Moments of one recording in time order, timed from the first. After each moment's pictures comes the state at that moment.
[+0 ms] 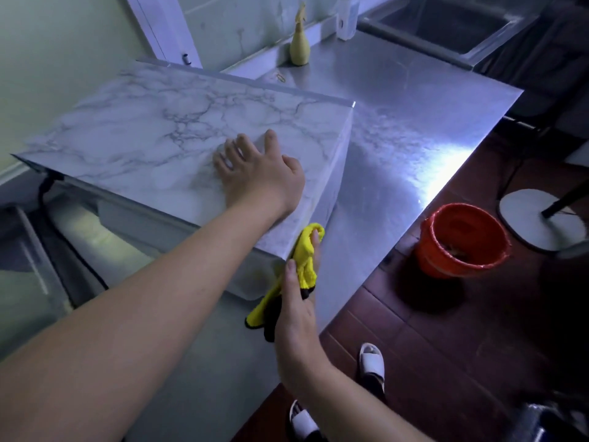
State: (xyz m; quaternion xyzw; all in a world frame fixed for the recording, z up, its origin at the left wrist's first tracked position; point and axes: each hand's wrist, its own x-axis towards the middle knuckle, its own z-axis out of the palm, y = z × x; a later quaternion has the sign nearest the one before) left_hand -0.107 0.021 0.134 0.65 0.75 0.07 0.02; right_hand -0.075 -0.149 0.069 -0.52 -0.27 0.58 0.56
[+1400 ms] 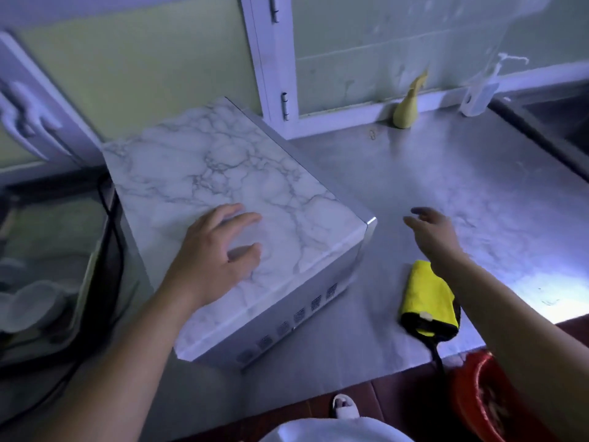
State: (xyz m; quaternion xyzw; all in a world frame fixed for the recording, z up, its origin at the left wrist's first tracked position) left_hand -0.110 0.010 0.148 0.56 0.78 0.25 0.12; right_hand 0.177 0.247 0.055 -0.62 -0.57 0.44 0.32
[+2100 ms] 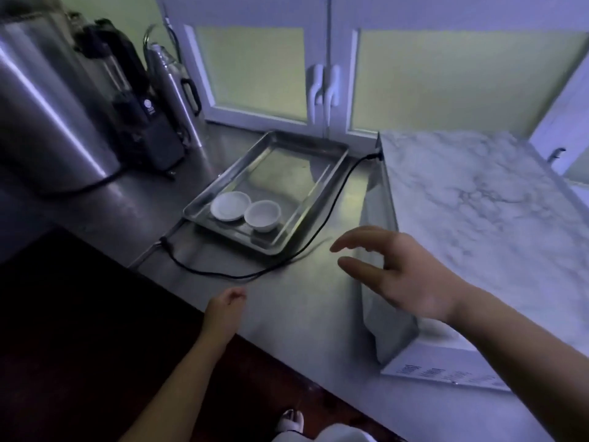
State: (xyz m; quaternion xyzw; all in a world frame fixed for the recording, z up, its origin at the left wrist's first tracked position) left_hand -0.201 -0.309 0.006 -0.10 0.83 0.54 0.12; right_hand -0.077 -0.030 0.207 0.05 -0.92 0.39 0.03
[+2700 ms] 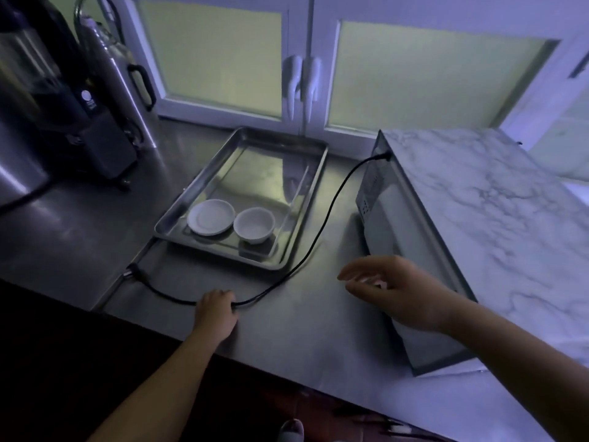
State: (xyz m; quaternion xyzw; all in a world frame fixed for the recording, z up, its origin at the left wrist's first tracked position) left_hand -0.347 -0.361 -0.074 0.20 0.97 0.07 0.15; right_hand -0.140 -0.094 0.165 -0.07 -0.92 0.37 -0.06
